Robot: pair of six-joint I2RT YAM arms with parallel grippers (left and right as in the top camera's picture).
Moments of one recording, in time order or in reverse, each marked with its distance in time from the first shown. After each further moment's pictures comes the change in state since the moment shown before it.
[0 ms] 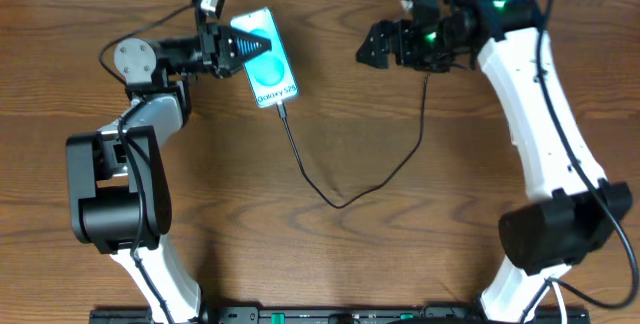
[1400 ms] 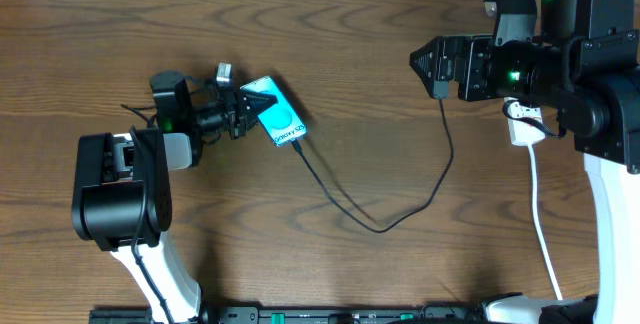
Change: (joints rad) left arm 0.000 0.017 -0.306 -0.772 -0.280 0.636; right arm 0.000 -0.402 0.067 -0.154 0.193 0.011
